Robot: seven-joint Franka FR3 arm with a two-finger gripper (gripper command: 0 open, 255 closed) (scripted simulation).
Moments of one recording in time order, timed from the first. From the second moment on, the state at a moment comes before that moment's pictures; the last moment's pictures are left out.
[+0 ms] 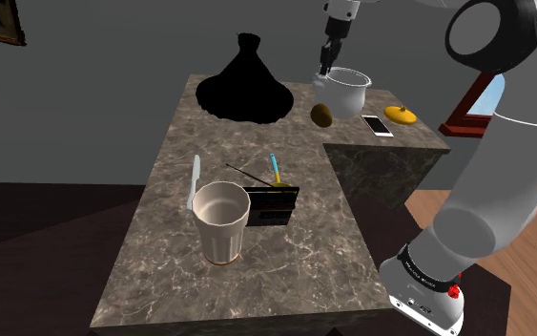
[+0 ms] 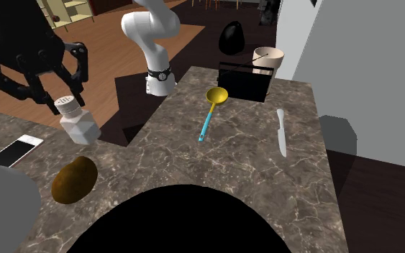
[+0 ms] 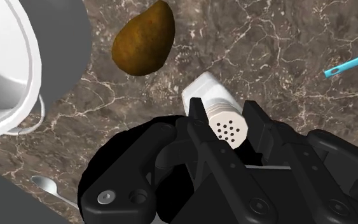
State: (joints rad) arm -0.26 0.26 -0.21 -1.45 0.07 1.70 -0.67
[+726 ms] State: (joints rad) arm -0.43 0.36 -0.28 -1.34 0.11 1.67 -0.91
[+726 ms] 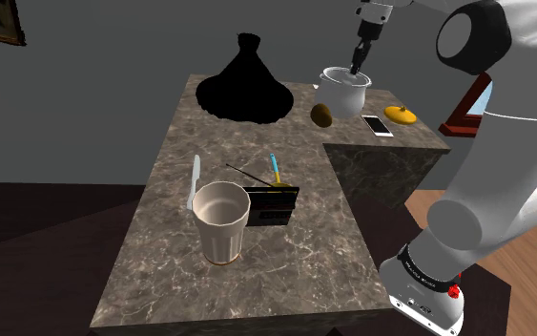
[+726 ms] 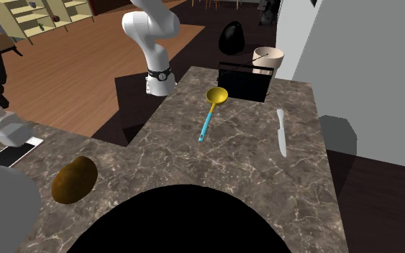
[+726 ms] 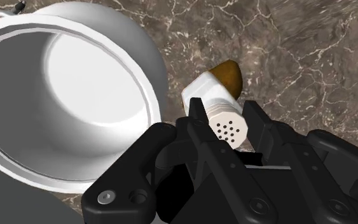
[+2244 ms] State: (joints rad) arm -0.43 0.38 -0.28 -1.60 0.13 1.95 -0.94
